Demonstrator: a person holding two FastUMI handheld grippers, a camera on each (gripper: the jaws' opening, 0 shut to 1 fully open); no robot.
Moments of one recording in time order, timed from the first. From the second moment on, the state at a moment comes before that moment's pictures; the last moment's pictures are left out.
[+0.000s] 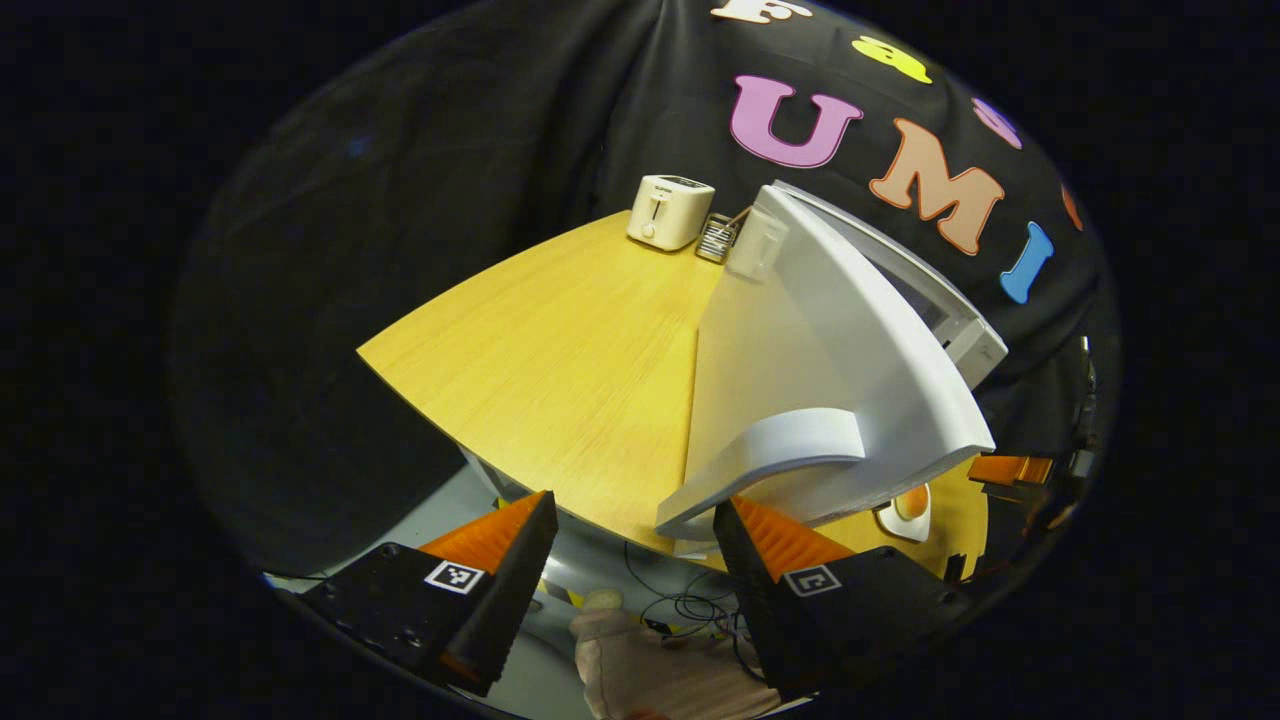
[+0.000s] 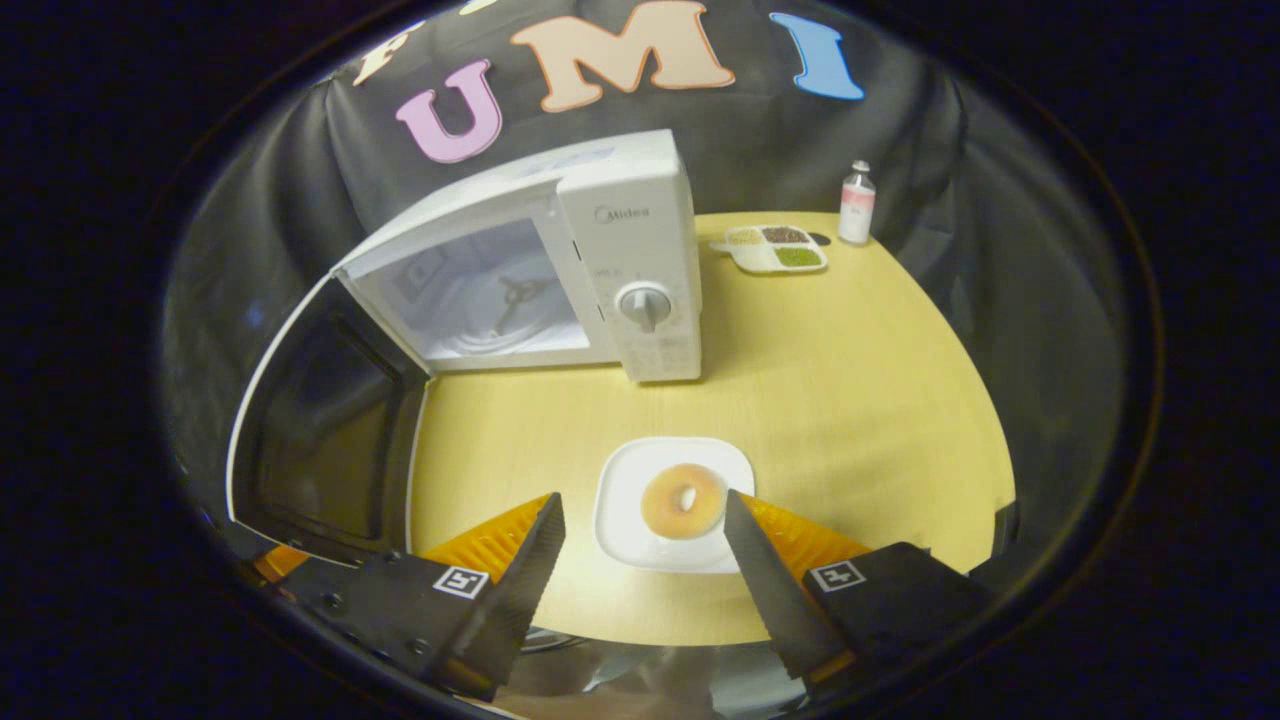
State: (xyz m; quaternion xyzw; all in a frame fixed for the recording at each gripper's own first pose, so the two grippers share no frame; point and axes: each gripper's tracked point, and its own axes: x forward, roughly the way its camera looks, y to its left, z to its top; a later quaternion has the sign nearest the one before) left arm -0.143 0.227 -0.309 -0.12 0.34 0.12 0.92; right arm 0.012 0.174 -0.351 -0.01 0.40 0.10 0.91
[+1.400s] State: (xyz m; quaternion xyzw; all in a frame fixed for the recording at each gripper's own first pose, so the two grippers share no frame) left arm -0.091 0.368 -0.165 -0.07 0.13 0.28 0.95; right arm 0.046 0.162 -0.465 0.00 0.54 -0.03 0.84
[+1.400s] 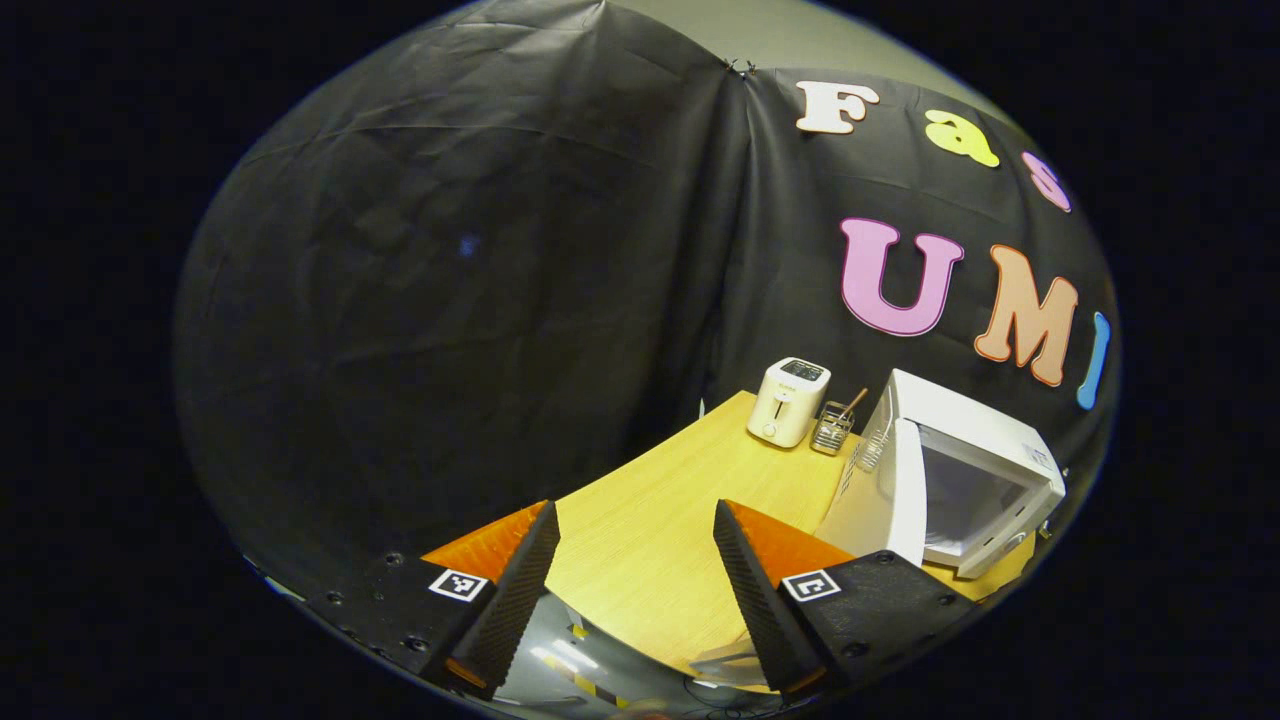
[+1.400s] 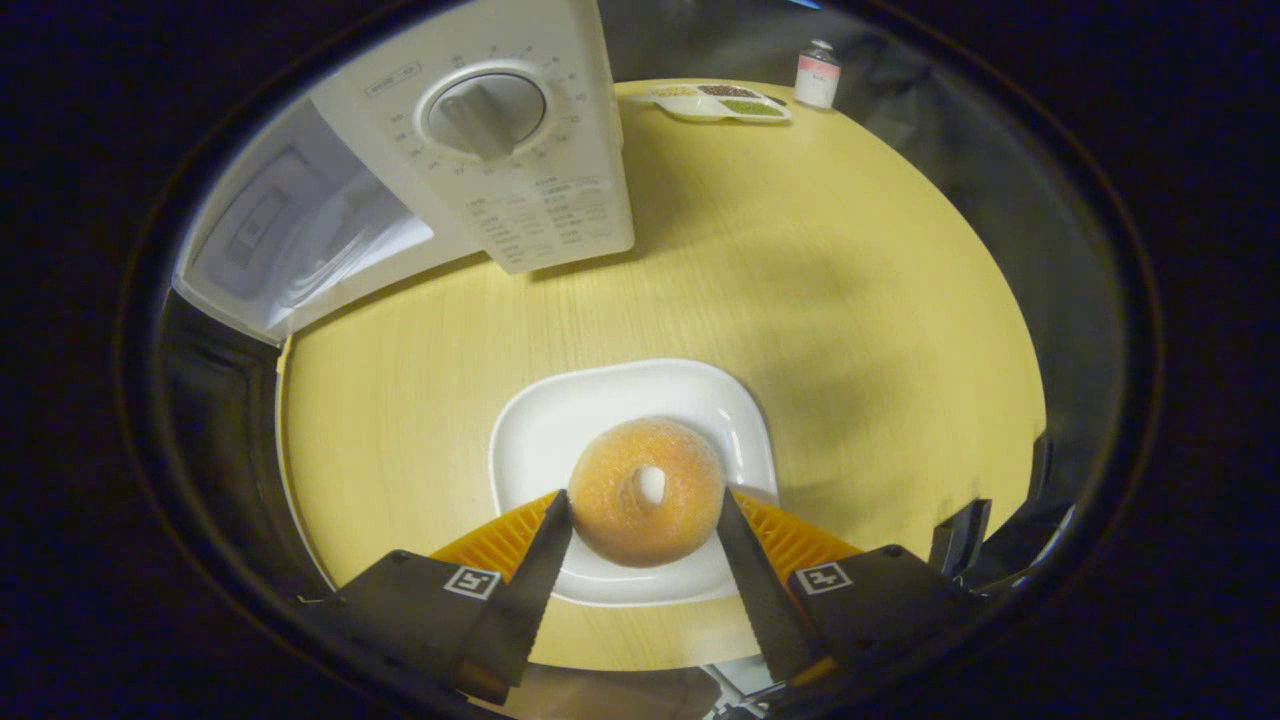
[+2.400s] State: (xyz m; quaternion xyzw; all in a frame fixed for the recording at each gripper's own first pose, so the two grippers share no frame) left arm -0.017 0.349 -0.202 -0.07 0.18 0.12 0.97; right arm 0.008 0.385 -0.355 0.35 0.42 0.13 0.83
